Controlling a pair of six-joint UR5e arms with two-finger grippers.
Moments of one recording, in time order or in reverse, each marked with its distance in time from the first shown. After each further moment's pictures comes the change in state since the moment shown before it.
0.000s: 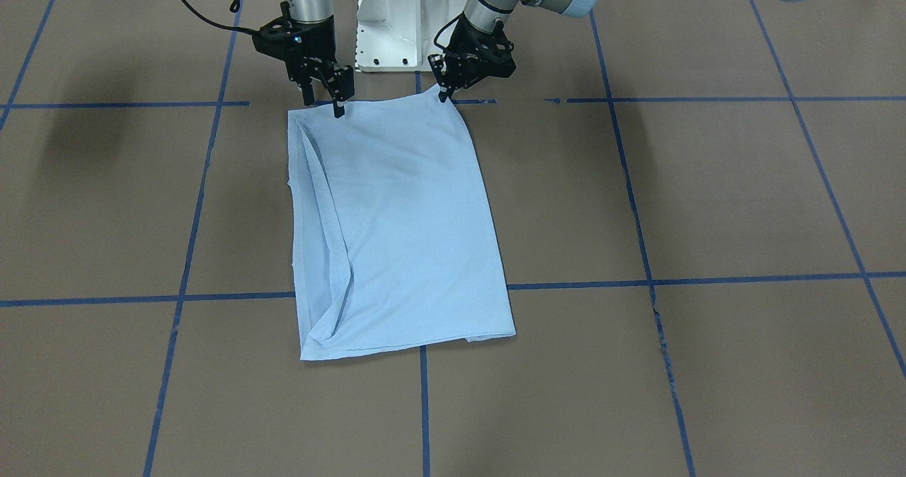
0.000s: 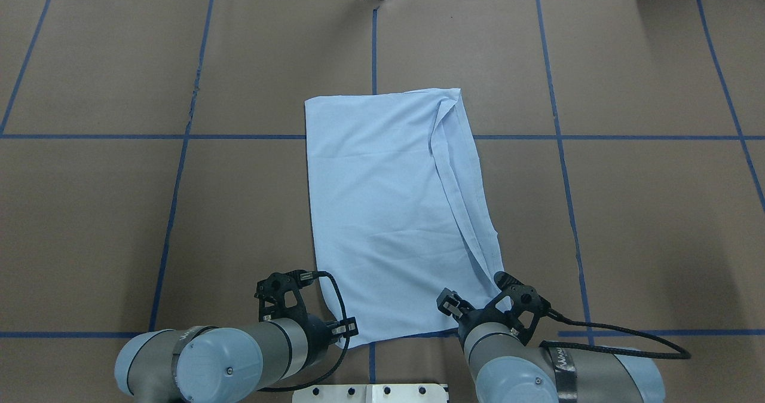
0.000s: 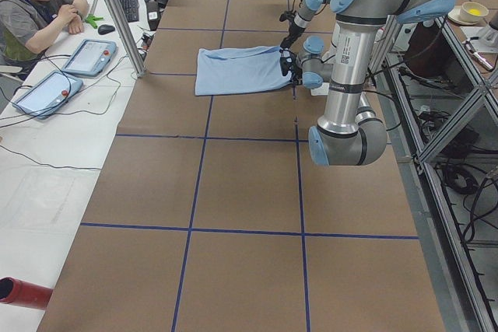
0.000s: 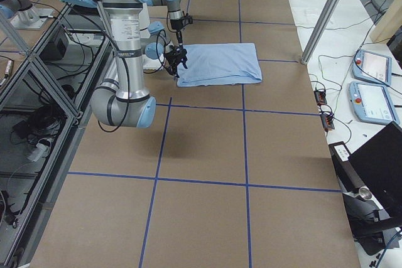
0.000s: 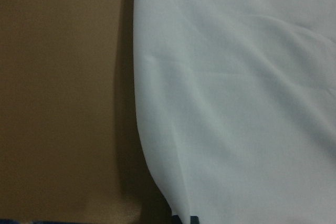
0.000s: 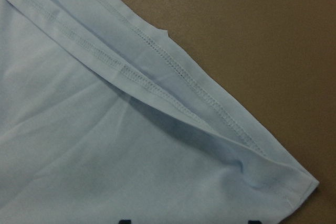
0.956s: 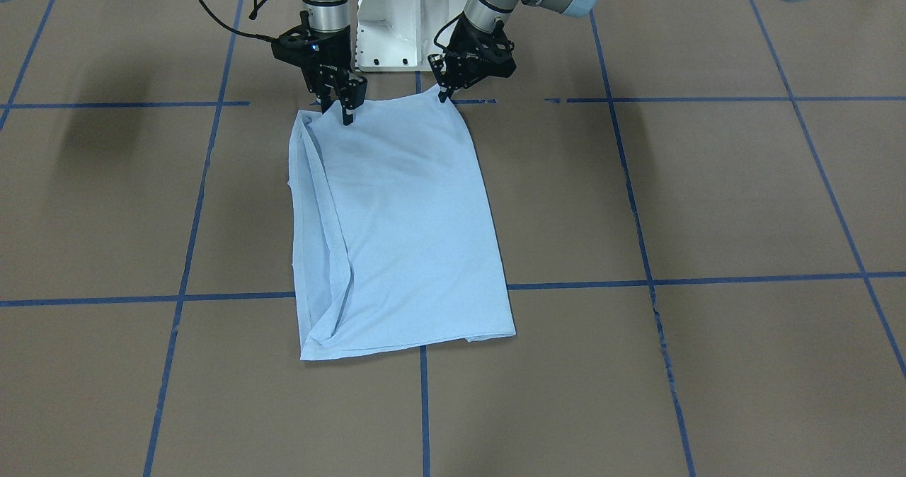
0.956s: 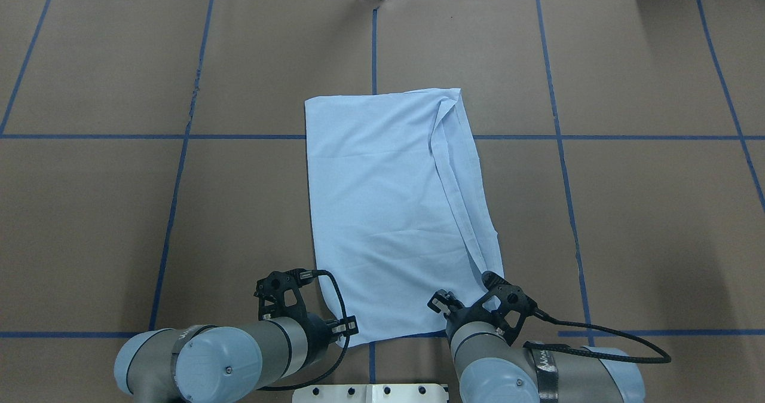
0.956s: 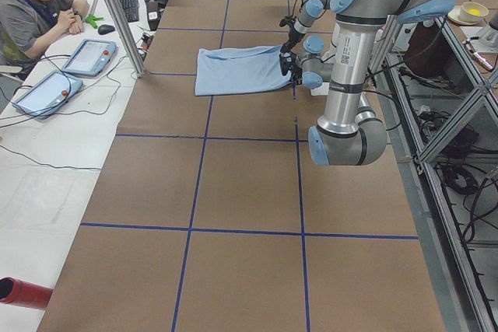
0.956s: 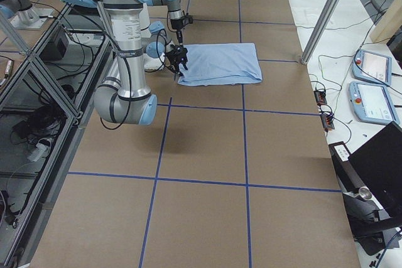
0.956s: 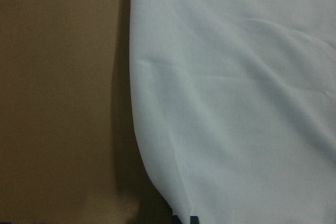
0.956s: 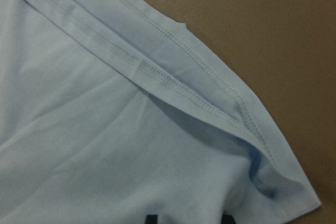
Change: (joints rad) left arm -0.002 0.000 -0.003 -0.001 0.002 0.001; right arm -0.001 0.041 -0.034 -0.001 -0.027 0.009
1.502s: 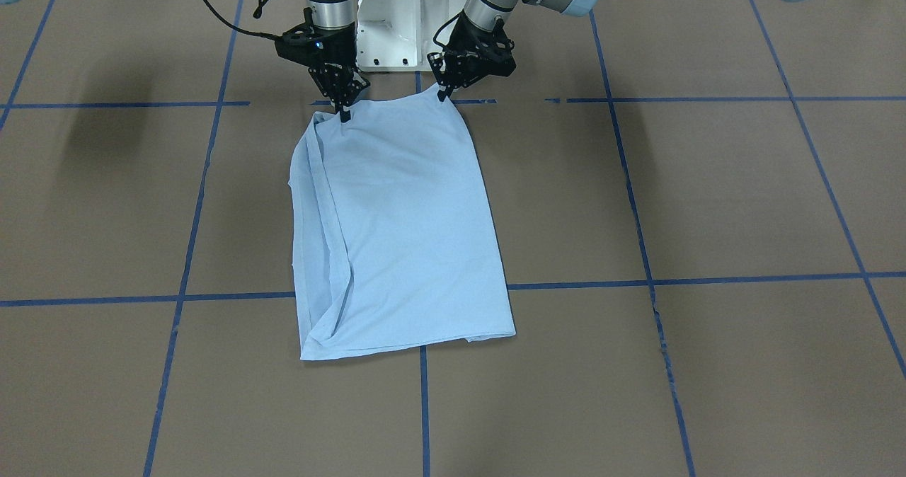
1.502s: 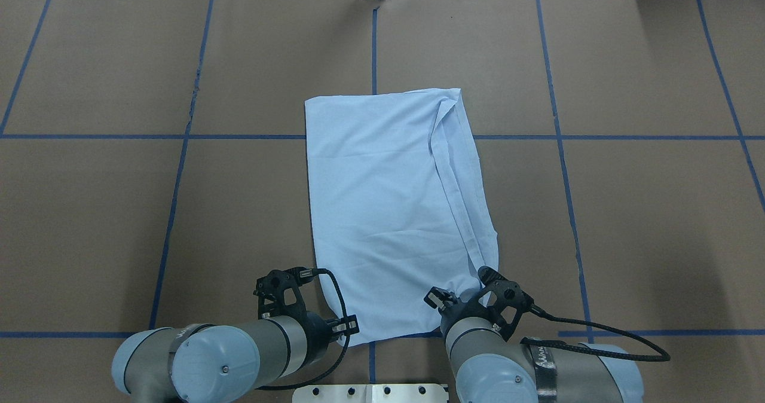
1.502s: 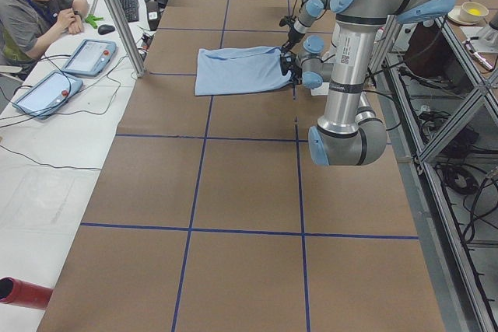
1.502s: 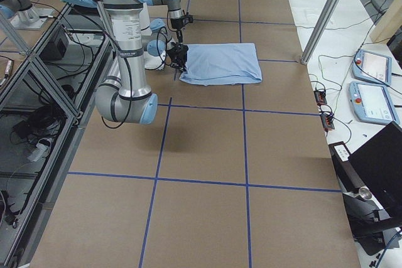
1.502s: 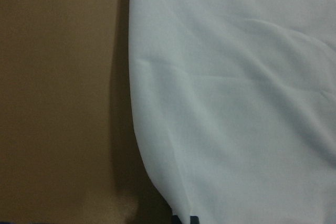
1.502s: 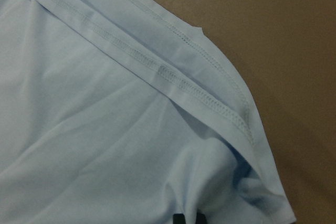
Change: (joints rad) left arm -0.007 0.004 -0.034 0.003 -0.005 0.013; right arm 0.012 0.015 0.023 -0.001 -0.002 0.002
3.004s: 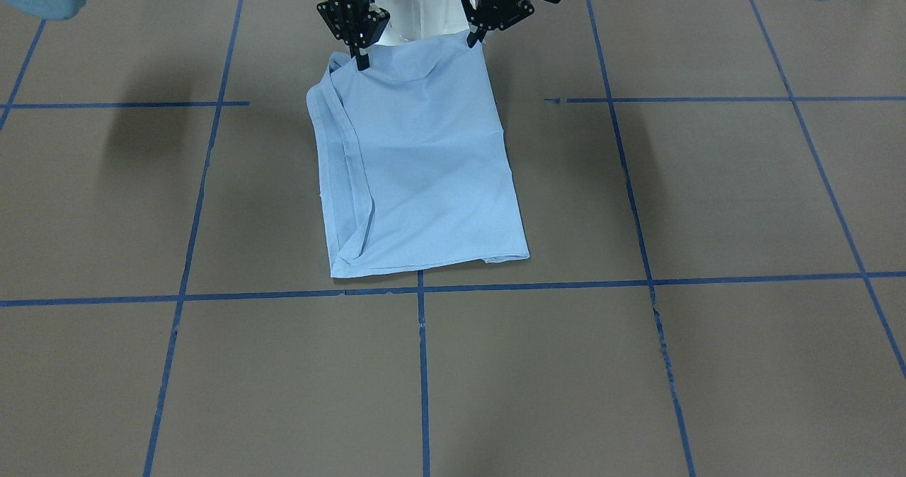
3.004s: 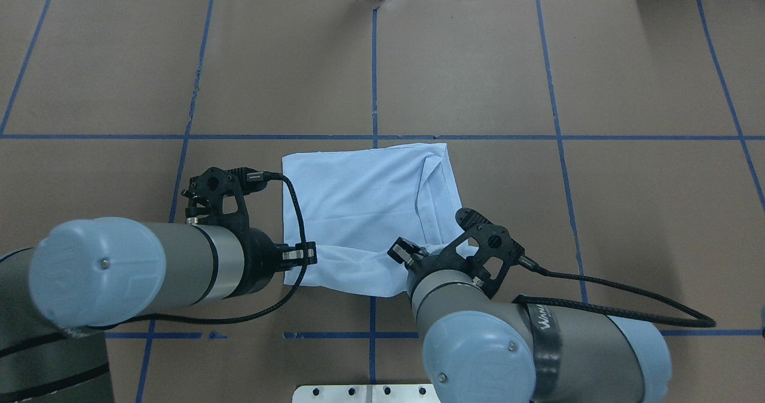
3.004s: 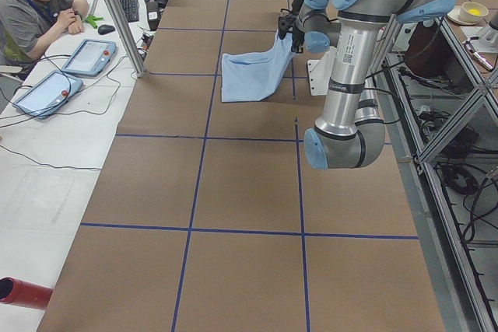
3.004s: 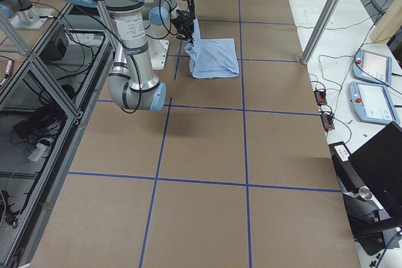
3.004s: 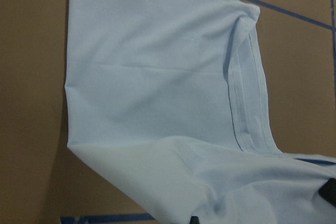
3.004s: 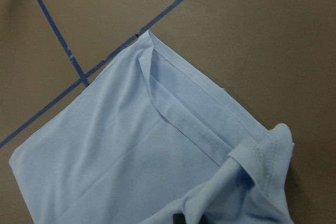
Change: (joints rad) left arm -0.245 -0.033 -0.308 0.440 -0.146 0.256; right arm 0.111 0.231 0.122 -0.271 0.016 -0.087
